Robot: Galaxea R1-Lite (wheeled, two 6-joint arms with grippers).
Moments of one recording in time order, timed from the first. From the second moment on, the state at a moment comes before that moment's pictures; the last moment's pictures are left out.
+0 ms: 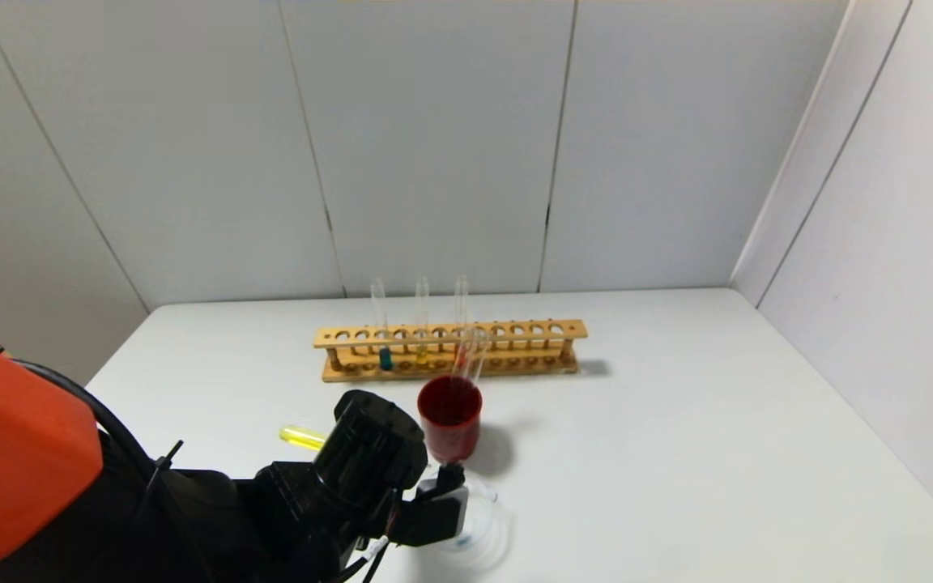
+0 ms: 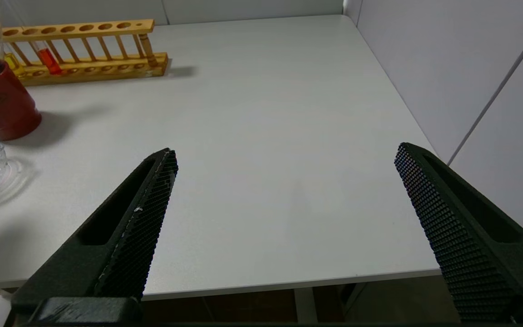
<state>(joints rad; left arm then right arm) -0.82 1.87 -0.63 -0.48 0.59 1.18 0.00 0.00 -0.08 0.16 -0.03 0.04</state>
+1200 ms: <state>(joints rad) -0.83 1.92 -0.68 -0.48 0.61 1.23 0.00 0.00 -0.08 0.16 -0.03 0.04</state>
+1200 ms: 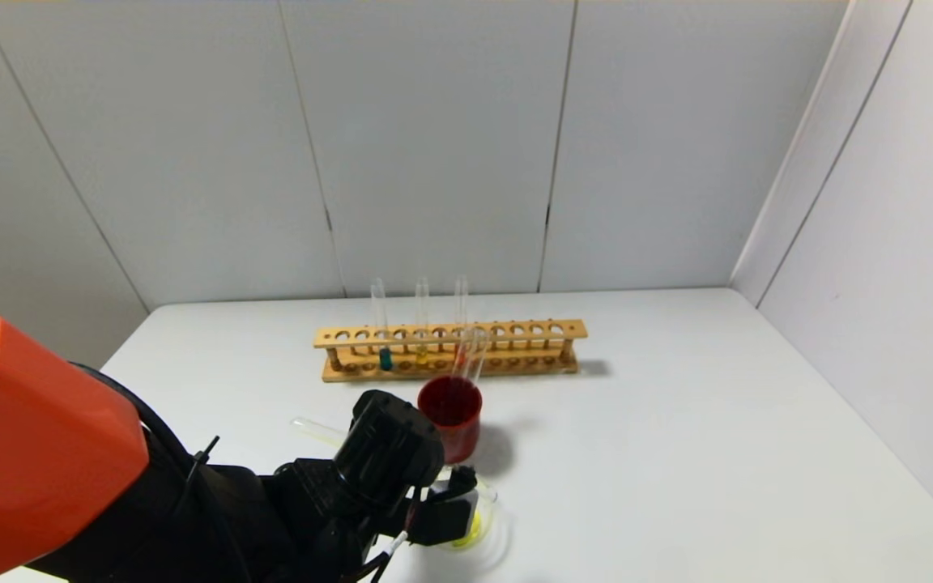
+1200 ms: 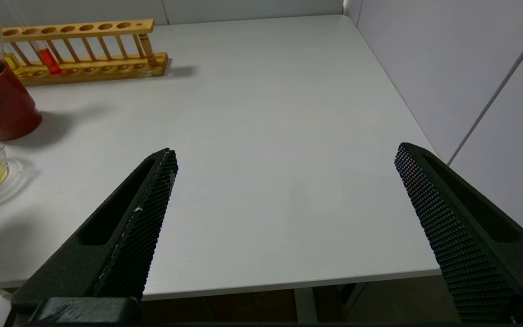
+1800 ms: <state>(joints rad) -0.84 1.91 -0.71 -0.48 0.61 1.34 0.00 0.00 -0.08 0.16 -0.03 0.04</state>
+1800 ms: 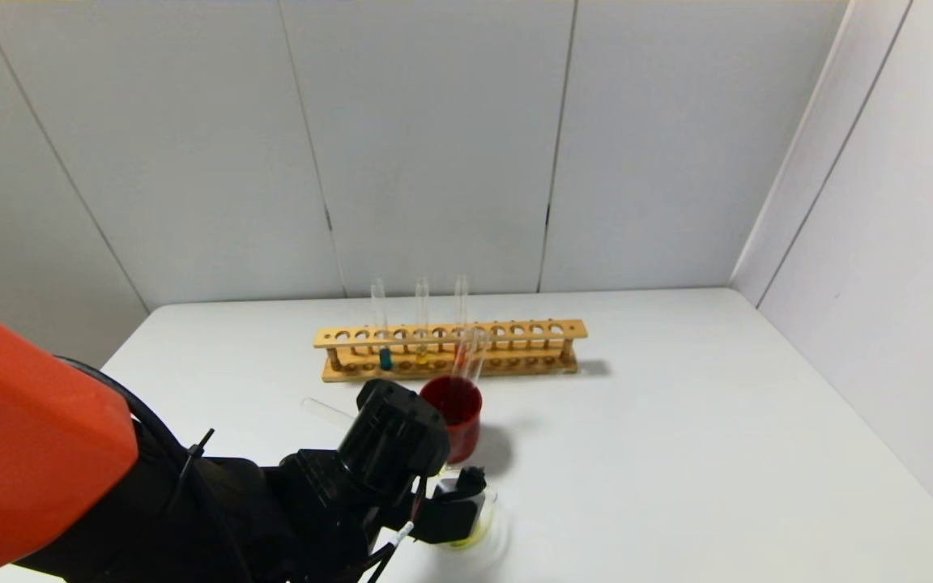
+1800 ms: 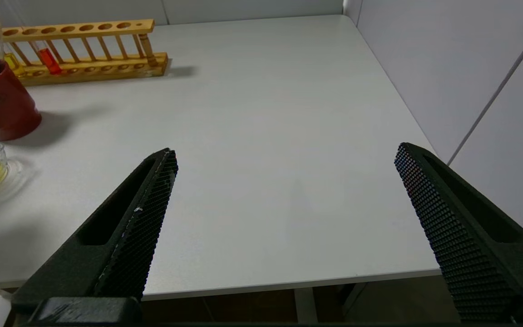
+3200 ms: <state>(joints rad) -0.86 1.92 -0.74 -0.48 0.71 1.53 0.00 0.00 -0.08 0.16 -0.03 0.04</state>
